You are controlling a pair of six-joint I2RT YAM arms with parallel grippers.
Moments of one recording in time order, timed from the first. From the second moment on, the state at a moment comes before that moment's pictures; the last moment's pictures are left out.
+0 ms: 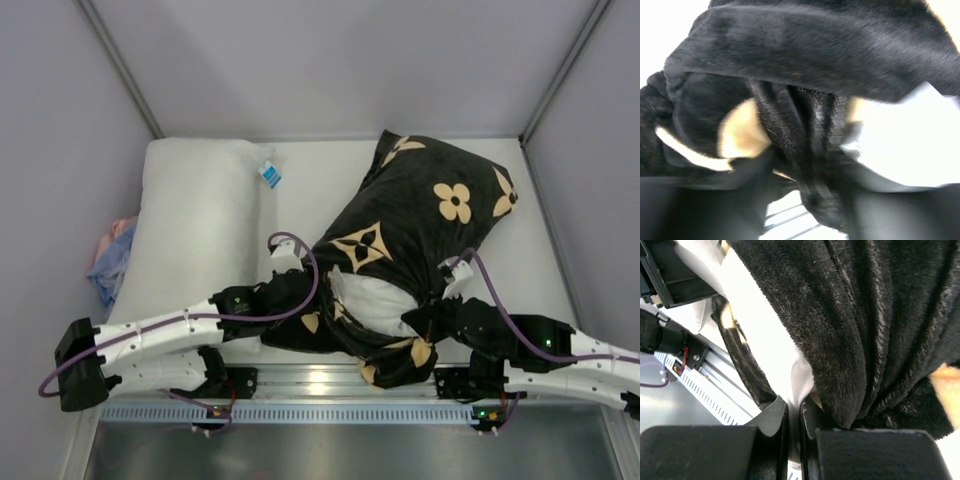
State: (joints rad) left arm -1.13 1.03 0.70 -0.39 -0.45 -1.04; right arm 1.31 0.40 0.60 -0.73 0.46 0.79
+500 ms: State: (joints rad) left arm -1.12 0.63 0.39 -0.29 -0.36 -1.19; right arm 1.31 0.31 0.81 -0.82 0.69 0.81
